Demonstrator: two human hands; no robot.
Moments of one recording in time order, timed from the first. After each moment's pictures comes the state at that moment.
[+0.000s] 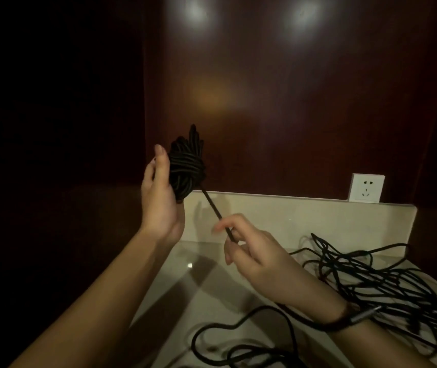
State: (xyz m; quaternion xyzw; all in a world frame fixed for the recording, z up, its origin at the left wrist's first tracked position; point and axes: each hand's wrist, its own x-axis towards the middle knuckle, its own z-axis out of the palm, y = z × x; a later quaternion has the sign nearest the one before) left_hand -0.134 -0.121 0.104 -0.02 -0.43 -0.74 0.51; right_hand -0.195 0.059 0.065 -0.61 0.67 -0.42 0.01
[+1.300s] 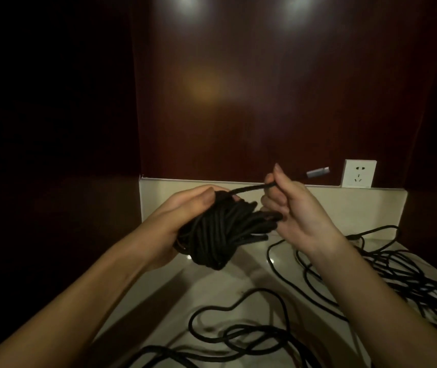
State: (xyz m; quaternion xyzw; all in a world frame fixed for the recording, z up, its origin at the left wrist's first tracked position) left_hand -0.079 -0.079 0.088 -0.13 -0.73 -0.64 0.20; right_hand -0.238 0.066 0.094 -0.35 0.38 -0.81 0.27
